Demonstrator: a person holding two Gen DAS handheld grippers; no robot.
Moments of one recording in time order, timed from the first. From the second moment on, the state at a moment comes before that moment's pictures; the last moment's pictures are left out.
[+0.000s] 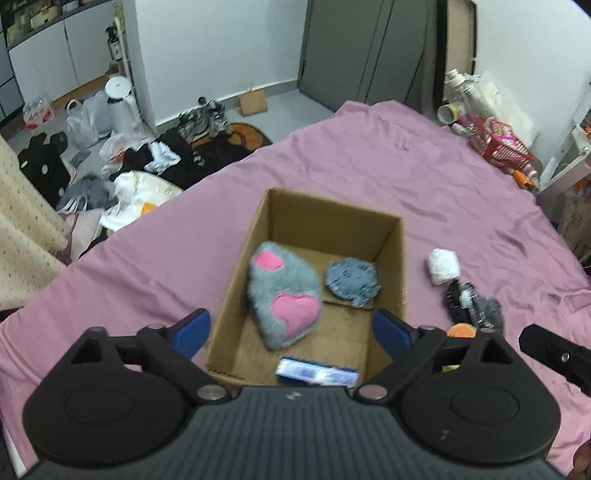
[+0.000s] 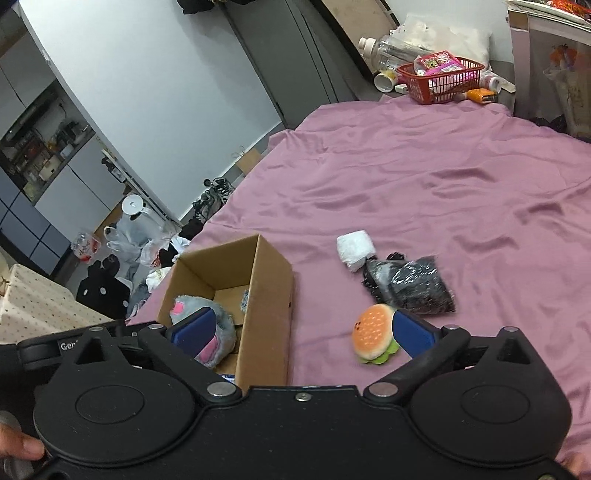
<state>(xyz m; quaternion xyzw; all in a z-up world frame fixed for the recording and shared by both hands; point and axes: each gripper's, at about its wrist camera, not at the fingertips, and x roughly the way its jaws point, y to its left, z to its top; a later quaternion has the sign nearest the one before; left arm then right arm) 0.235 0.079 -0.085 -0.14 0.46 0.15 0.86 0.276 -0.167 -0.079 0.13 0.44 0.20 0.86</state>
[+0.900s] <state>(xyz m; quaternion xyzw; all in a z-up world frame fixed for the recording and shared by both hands) 0.264 -0.027 -0.069 -0.13 0.47 0.08 0.87 0.315 -0.265 -0.090 0.18 0.44 0.20 0.85</state>
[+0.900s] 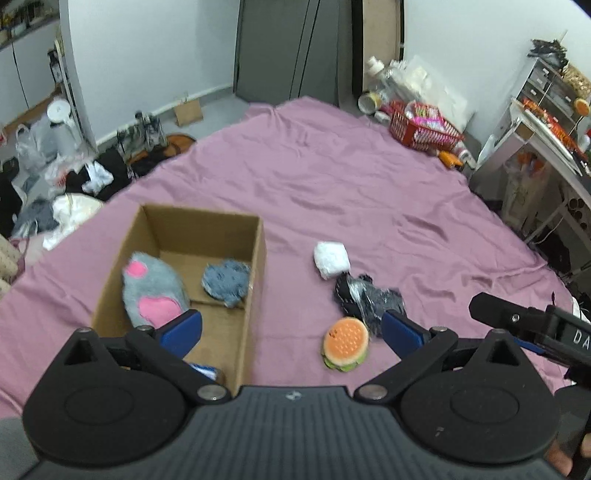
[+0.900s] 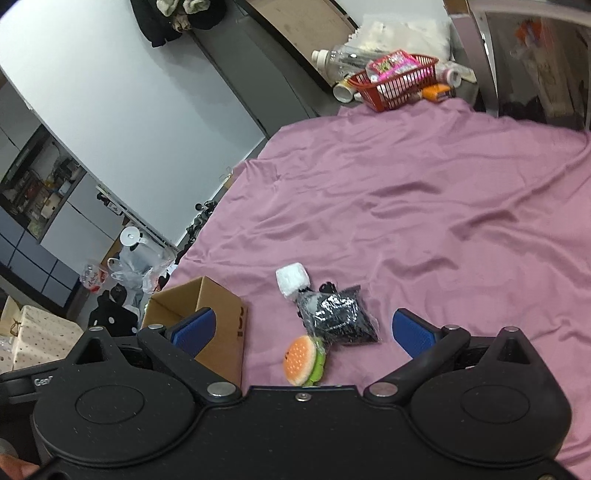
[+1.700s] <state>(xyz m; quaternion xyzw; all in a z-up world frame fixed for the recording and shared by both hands) 0.297 -0.081 -0.159 -0.13 0.50 0.10 0.85 0.353 -0.287 -0.148 0.26 0.49 0.20 0.81</state>
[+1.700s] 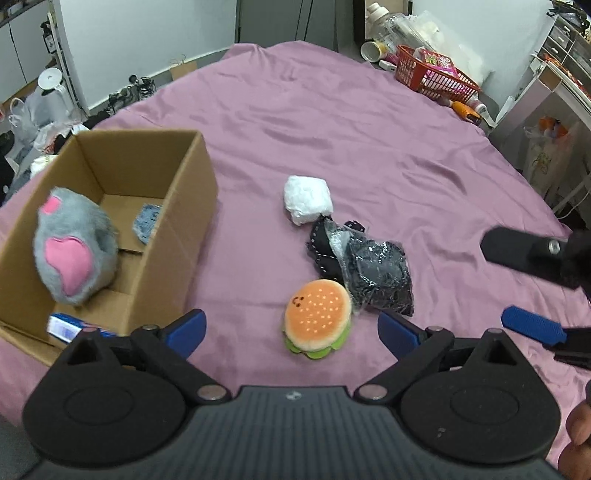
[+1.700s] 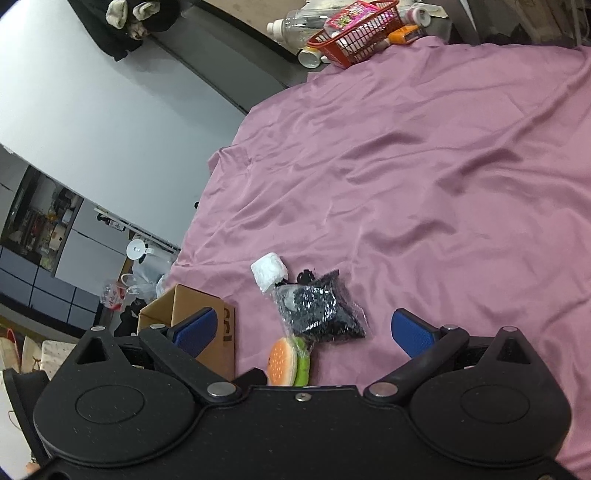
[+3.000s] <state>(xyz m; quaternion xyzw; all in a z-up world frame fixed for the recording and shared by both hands) 0.306 -0.061 -0.175 -0.21 0.48 0.08 0.85 0.379 -0.264 -0.191 0.23 0.52 0.18 0.80</state>
